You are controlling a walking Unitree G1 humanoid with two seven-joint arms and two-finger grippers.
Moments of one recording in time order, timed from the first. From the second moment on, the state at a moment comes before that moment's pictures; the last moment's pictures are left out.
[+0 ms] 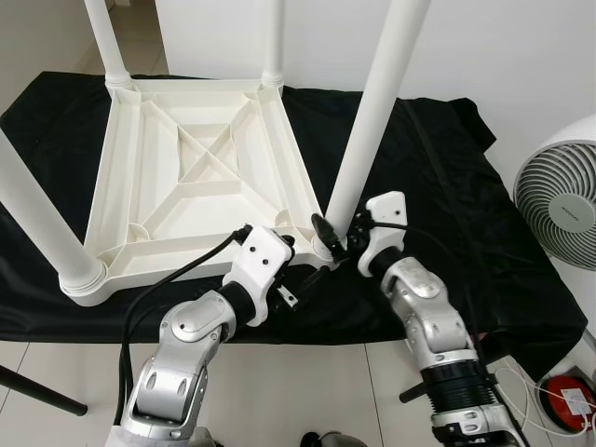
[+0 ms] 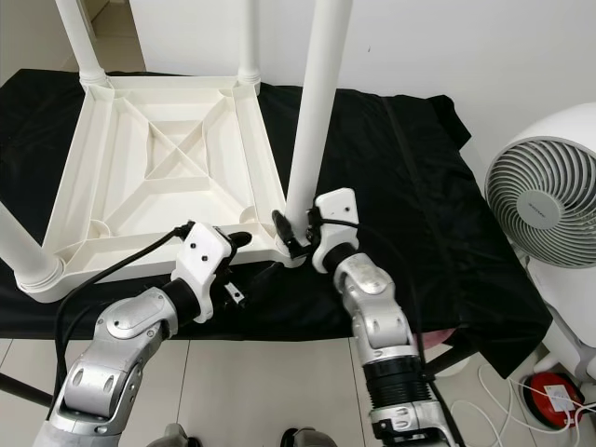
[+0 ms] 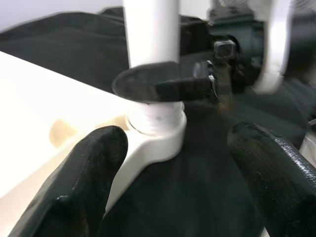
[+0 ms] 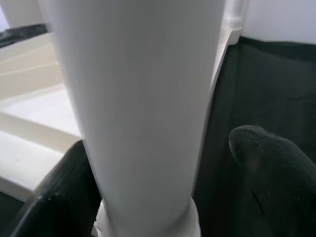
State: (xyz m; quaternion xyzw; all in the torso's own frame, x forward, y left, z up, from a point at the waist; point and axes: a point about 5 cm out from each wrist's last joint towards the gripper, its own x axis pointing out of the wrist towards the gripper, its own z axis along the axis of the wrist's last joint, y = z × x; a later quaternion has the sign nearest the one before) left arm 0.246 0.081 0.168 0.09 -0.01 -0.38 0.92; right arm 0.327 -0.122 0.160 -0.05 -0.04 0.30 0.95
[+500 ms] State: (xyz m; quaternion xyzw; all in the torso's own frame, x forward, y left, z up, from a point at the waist) left arm 0.246 0.082 0.167 0.09 -0.01 -0.38 0.92; right arm 0.340 -0.111 0.153 -0.11 -0.02 0.43 0.90
